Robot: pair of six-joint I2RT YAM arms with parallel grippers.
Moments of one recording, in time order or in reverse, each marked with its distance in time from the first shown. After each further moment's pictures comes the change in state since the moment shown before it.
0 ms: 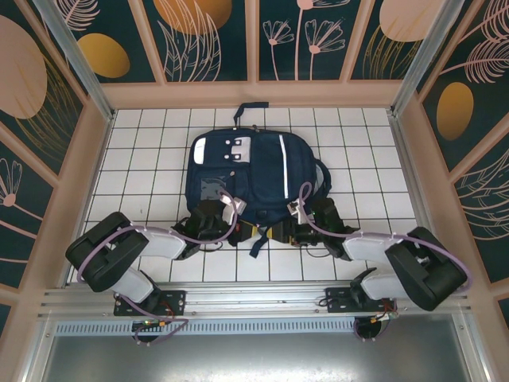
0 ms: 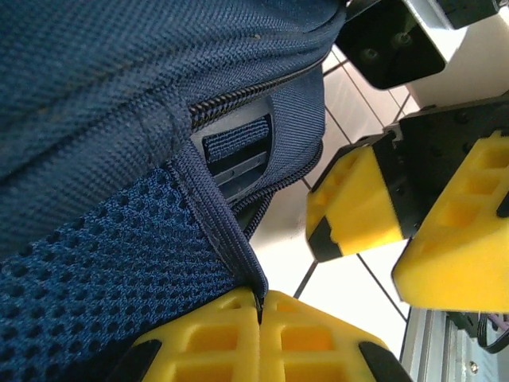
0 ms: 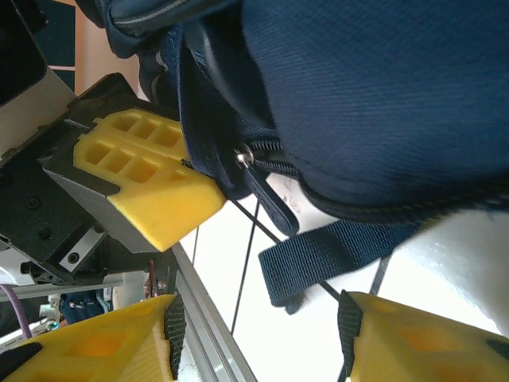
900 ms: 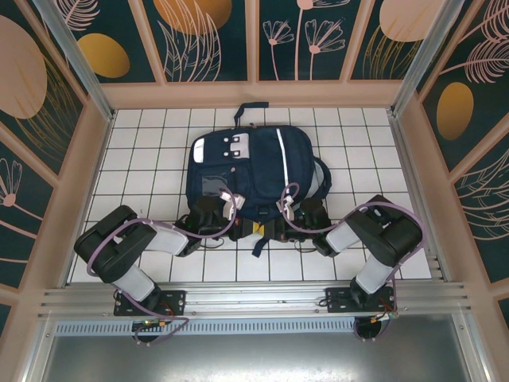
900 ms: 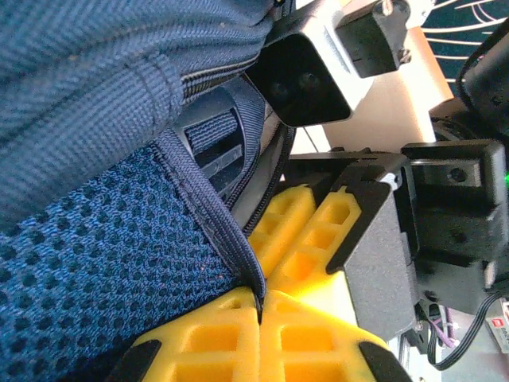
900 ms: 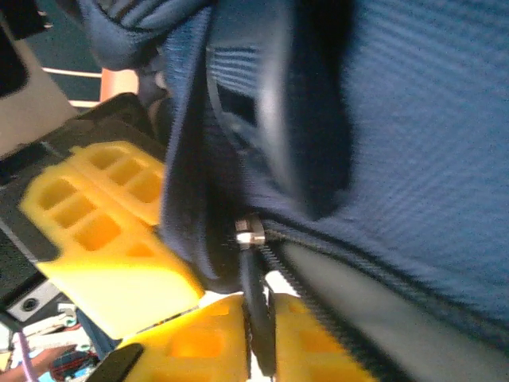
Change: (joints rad) left arm 0.043 0.075 0.015 0.105 0.090 -0.119; right arm 0.046 0.352 0.043 0.446 -0.006 0.085
